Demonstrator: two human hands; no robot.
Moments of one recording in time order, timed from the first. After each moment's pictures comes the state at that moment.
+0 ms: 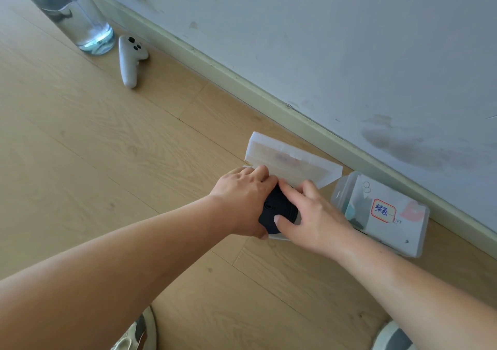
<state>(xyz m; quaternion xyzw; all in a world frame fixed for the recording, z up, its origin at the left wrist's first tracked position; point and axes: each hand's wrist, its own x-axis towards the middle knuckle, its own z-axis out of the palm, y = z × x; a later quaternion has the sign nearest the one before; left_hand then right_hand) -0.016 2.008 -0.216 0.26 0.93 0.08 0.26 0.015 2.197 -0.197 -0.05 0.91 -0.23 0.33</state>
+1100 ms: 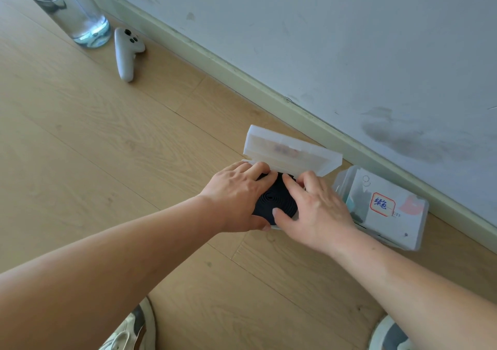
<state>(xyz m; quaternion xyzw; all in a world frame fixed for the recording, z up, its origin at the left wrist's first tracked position) -0.007 1.996 -0.223 0.29 0.93 0.10 0.19 0.021 2.196 -0.202 -0.10 0.96 -0.12 0.23</state>
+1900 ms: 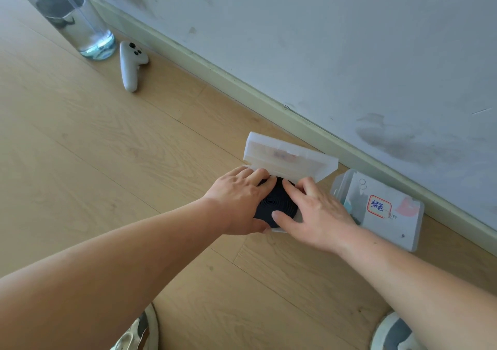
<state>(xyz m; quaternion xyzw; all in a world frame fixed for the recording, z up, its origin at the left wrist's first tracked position) -0.009 1.999 -0.216 0.30 0.93 0.08 0.21 0.014 2.203 -0.196 -0.09 0.93 -0.13 0.32</state>
